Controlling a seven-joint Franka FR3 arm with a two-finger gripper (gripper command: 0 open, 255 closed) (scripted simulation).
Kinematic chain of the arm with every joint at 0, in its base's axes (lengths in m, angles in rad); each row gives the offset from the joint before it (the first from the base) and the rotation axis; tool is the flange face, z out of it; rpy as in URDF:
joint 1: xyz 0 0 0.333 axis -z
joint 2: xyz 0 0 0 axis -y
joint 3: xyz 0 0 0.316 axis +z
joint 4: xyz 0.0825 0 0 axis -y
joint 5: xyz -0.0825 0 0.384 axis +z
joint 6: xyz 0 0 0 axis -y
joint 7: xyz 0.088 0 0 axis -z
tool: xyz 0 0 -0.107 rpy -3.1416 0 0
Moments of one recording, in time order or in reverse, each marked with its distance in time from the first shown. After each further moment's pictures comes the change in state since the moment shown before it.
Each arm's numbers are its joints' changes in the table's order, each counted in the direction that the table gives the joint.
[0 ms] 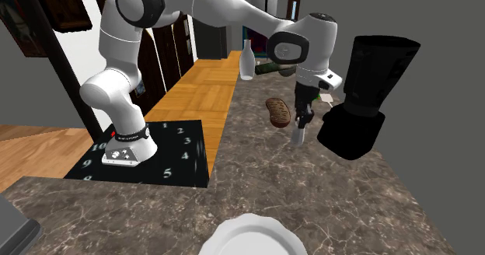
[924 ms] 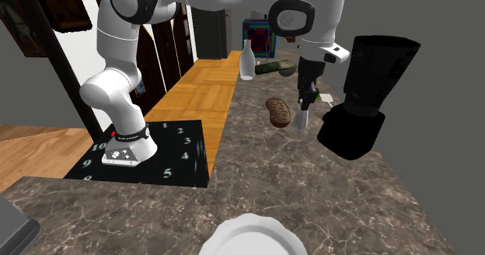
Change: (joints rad) arm 0.000 0.045 -0.005 0.121 -0.015 -0.164 0.023
